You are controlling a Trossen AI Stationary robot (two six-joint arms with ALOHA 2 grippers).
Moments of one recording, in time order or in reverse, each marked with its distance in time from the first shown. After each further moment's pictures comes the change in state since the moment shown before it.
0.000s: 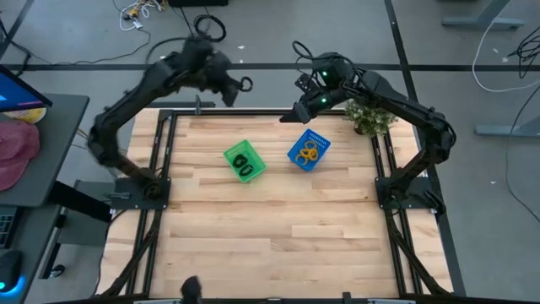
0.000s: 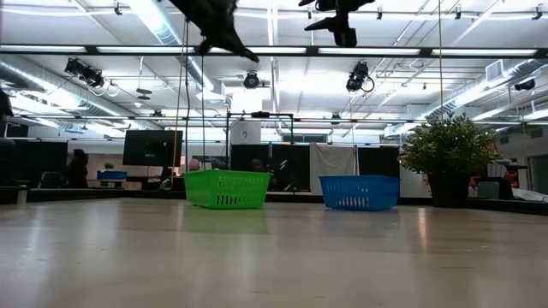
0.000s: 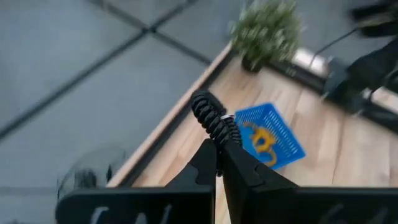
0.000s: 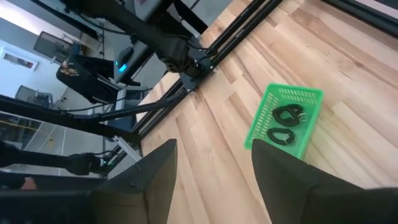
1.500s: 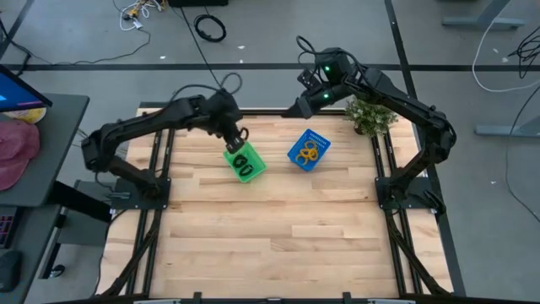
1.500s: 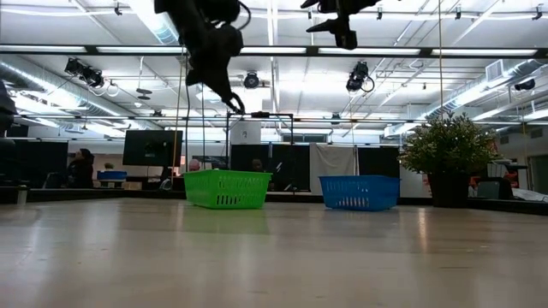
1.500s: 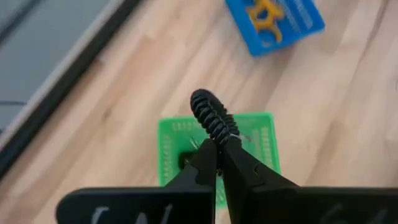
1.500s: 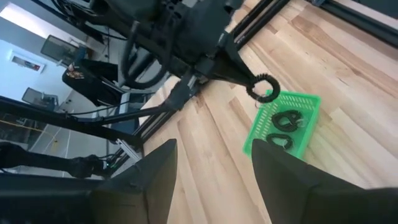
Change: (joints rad) left arm -0.280 -0.084 -0.382 -0.042 -0.226 -0.109; right arm -0.044 0.000 0.000 0.013 -0.046 -0.019
